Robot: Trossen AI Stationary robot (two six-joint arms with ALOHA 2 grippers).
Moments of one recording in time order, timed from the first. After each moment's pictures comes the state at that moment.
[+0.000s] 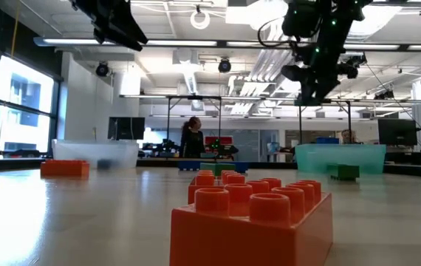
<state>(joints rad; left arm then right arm) 0.41 0.94 0.93 -0.52 -0.25 -0.03 -0.48 1.32 1.05 -0.82 0.55 0.63</state>
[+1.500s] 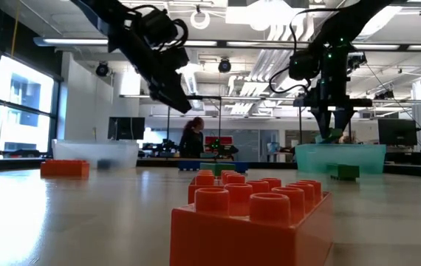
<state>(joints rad) 0.60 1.56 1.04 -0.27 0.10 0.17 -0.81 1.50 1.05 -0.94 0.13 0.57</state>
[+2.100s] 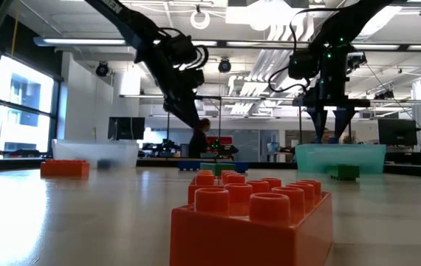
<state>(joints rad) 0.70 1.83 1.35 -0.50 0.14 0.24 -0.81 1.50 1.05 -0.92 0.13 0.55</state>
